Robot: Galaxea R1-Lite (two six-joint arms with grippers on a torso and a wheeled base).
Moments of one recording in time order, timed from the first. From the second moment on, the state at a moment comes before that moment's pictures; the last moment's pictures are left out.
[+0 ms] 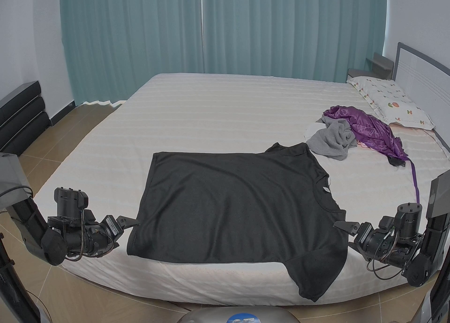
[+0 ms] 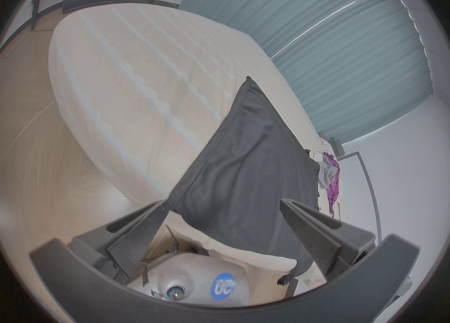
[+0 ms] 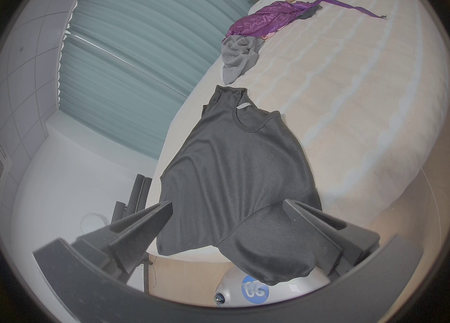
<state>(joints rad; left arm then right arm) -0.04 1.96 -0.38 -0.83 -0.27 -0.78 0.16 2.08 -0.02 -1.54 0.21 0.89</state>
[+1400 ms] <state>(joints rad) -0.10 2.24 -0.35 -1.10 -0.15 -0.71 0.16 2.12 -0.02 -1.55 0.22 0.89</state>
